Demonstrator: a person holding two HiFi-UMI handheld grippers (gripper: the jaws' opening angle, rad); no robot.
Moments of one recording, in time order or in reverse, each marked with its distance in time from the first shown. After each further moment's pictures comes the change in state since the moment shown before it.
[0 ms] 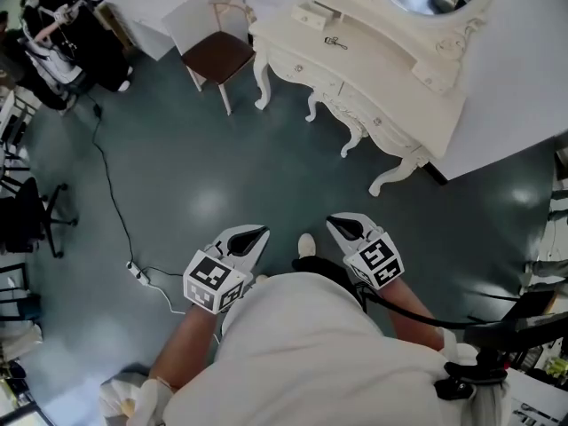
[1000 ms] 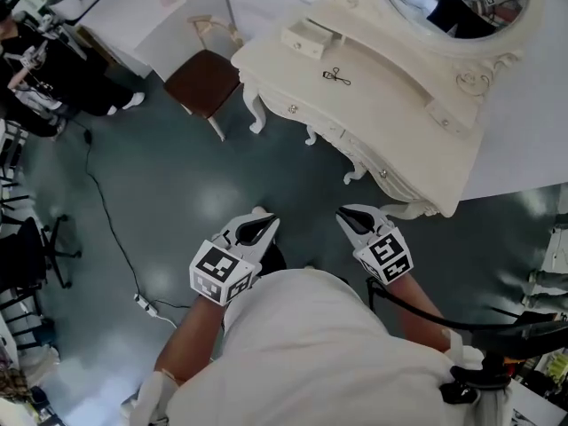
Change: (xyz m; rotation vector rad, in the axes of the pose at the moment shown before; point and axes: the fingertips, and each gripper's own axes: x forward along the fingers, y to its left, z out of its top) left arm 0.202 0.186 0.156 0.023 -0.002 -0.035; right arm 0.117 -0.270 0.072 0.027 0.003 -0.052
